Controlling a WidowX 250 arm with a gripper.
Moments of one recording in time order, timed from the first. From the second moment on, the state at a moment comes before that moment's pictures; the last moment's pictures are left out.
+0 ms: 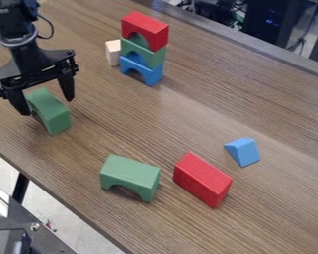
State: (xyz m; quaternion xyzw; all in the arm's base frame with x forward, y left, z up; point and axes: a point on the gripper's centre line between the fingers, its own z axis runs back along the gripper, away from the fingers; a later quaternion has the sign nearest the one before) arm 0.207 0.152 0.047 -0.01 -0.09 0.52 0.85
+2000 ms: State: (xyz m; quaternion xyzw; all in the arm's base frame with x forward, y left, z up) arm 0.259 0.071 0.037 -0.11 -0.10 0.68 0.72
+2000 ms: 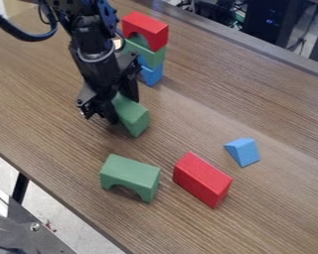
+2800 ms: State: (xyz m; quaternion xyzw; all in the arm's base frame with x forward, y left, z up) arm 0.257 0.070 0.052 -0.12 -0.10 0.68 0.72
